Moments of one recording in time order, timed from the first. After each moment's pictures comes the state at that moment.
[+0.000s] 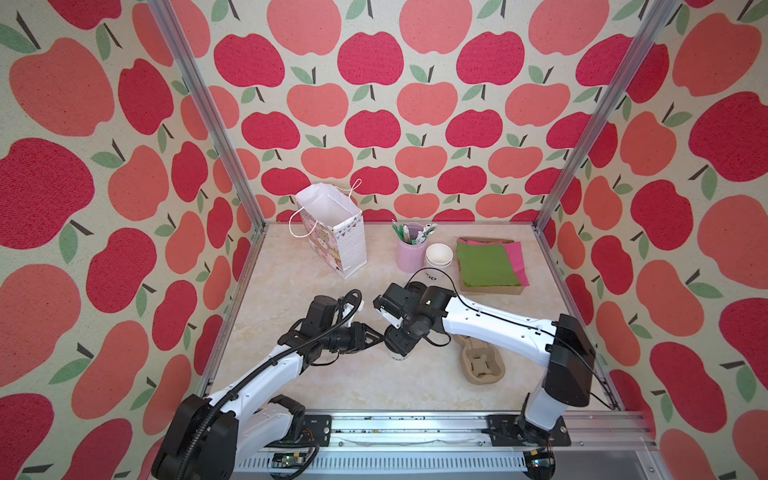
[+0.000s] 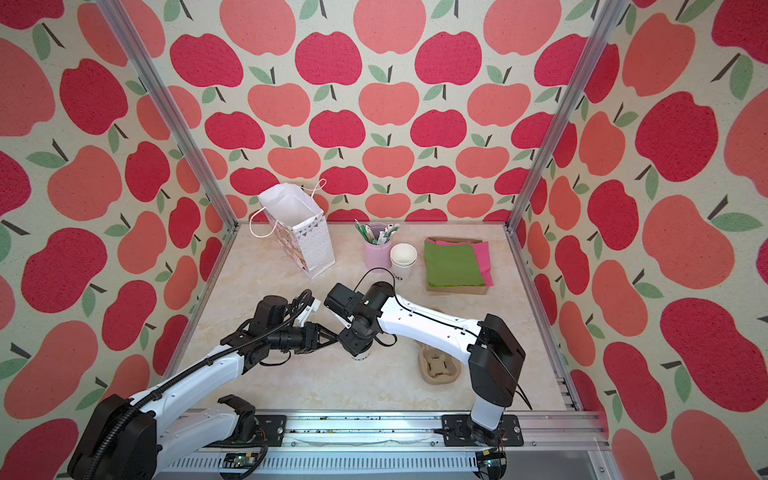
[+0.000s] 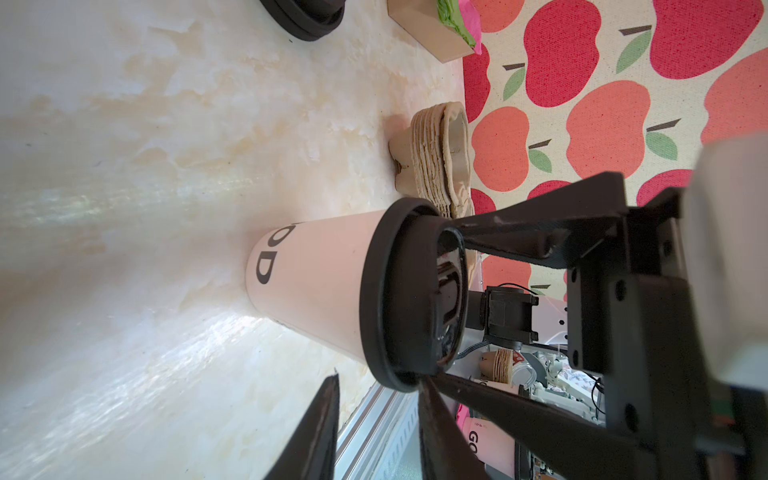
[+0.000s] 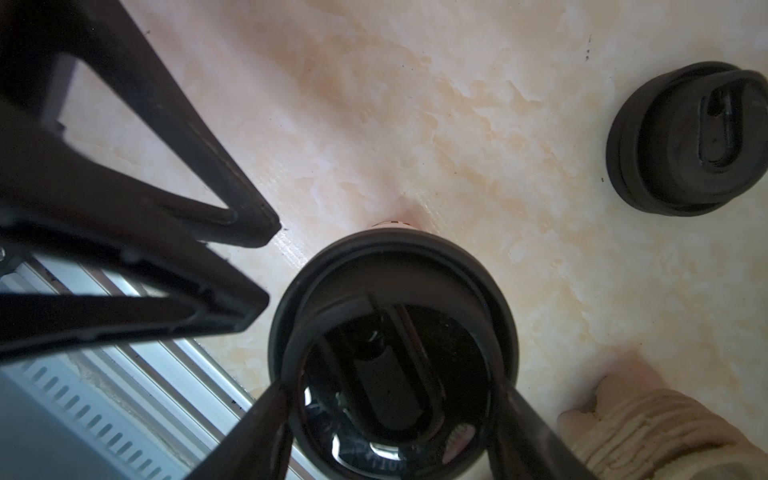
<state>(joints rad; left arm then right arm) -0.44 1.08 0.47 -0.13 0.80 -0.70 1.14 1.75 1.43 -1.01 0.04 0.16</state>
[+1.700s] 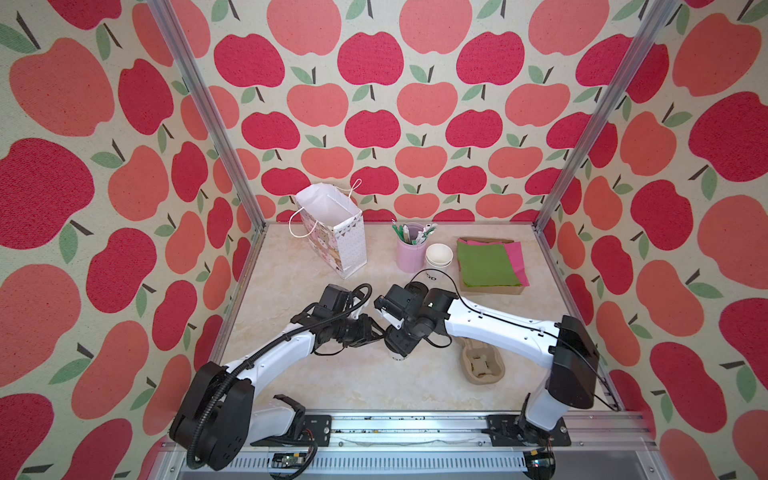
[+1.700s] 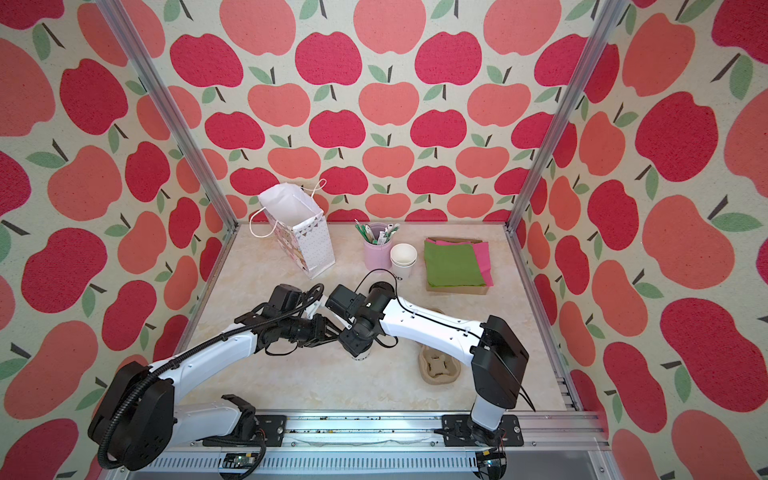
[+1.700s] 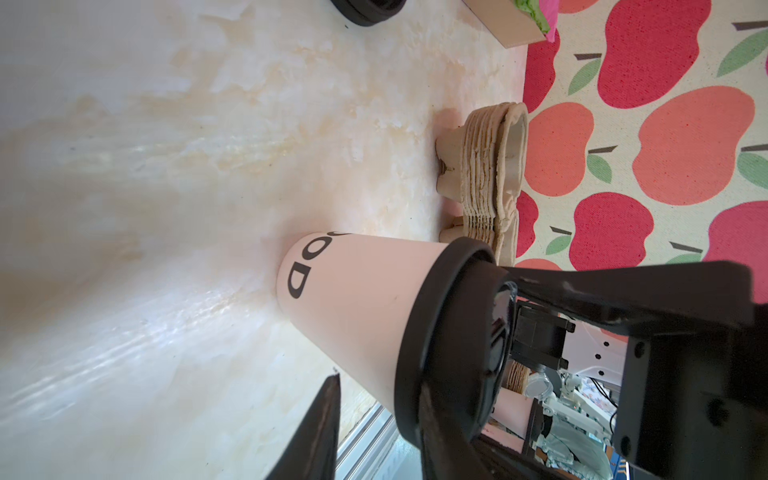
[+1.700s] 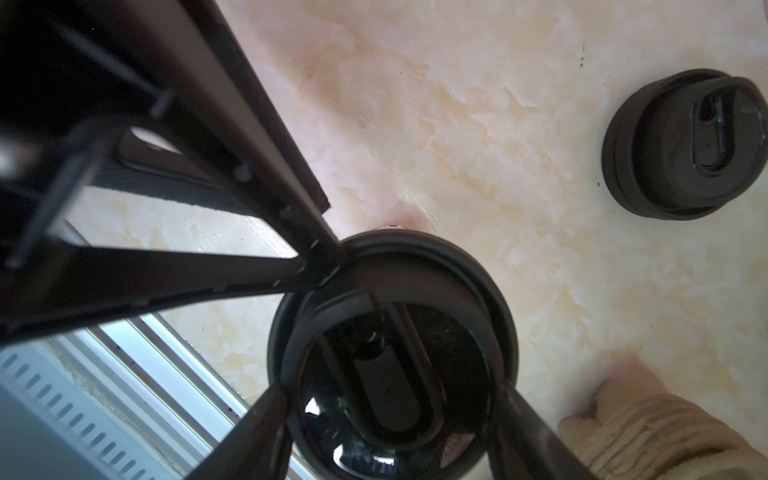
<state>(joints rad) -0.46 1.23 0.65 -0.35 0.69 -0.65 1.15 1.73 1.40 -0.97 0.05 0.16</state>
